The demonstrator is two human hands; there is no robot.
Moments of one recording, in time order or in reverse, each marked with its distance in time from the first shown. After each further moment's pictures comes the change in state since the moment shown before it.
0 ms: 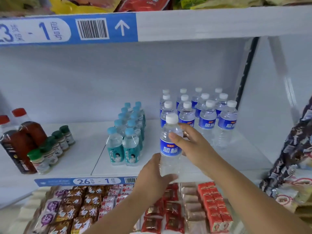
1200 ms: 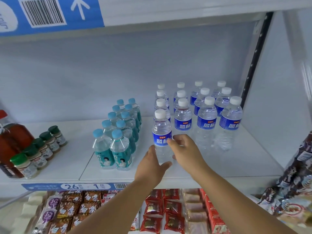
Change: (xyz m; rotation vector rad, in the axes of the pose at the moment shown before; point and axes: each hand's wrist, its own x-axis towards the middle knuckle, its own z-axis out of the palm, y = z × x) left_hand 0.092 -0.006 0.052 0.180 0.096 -0.113; right_hand 0.071 0.079 -0.014 -0.118 0.183 0.209
